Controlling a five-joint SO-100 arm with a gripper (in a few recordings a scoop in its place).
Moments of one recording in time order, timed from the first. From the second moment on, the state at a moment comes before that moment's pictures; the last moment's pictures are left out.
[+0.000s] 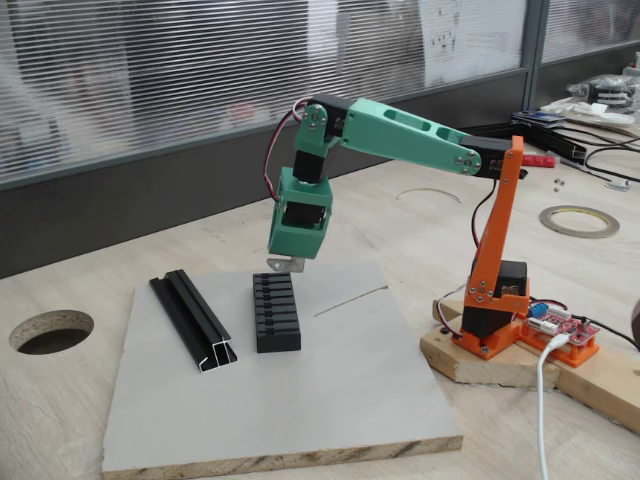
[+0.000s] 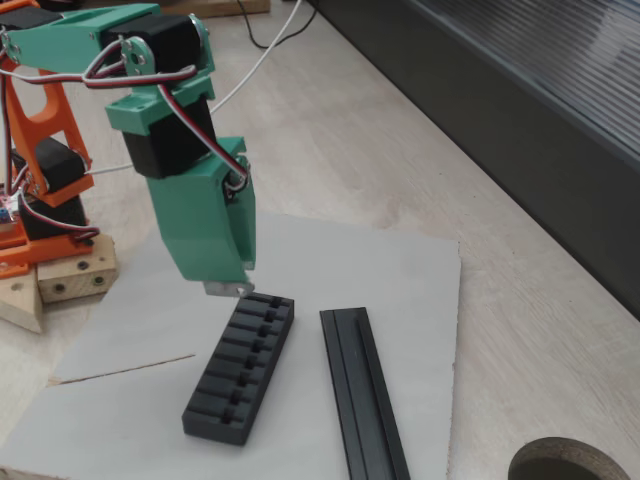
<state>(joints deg) 4.7 91.8 81.2 88.3 -15.1</state>
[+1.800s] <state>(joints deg) 4.7 97.1 81.3 94.4 -15.1</state>
